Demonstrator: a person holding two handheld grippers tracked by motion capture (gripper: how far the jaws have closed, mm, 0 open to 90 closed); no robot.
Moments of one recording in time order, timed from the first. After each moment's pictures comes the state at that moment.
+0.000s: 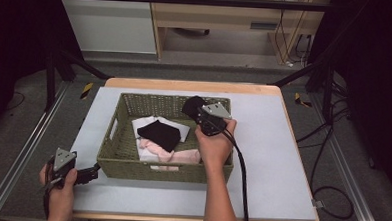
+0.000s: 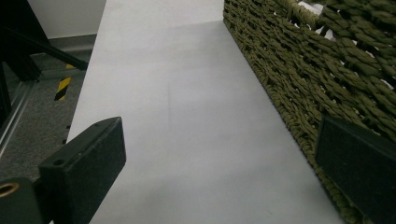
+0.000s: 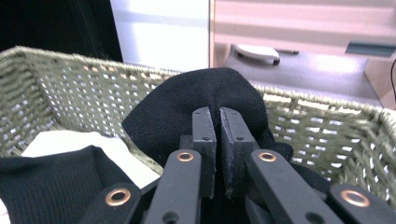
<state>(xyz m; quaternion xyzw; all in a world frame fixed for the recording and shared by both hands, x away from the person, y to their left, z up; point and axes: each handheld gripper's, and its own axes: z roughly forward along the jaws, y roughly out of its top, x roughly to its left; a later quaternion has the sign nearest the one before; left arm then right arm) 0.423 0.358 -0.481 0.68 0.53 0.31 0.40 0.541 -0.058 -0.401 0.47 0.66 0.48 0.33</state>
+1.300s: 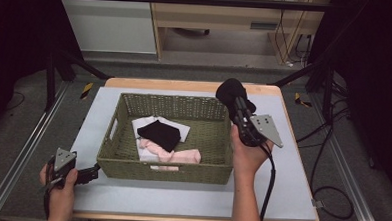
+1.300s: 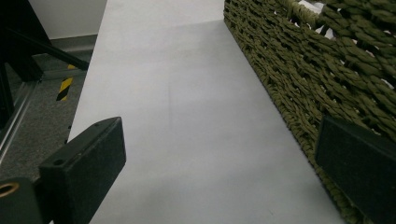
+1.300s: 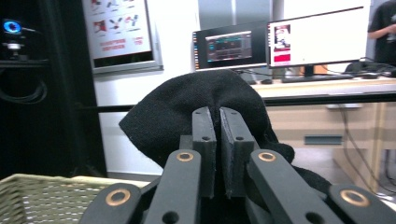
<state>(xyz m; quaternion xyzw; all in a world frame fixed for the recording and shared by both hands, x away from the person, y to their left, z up) 0.423 0.357 -0.481 0.68 0.53 0.32 0.40 0.492 -0.151 -0.373 0.43 0.49 0.62 0.43</state>
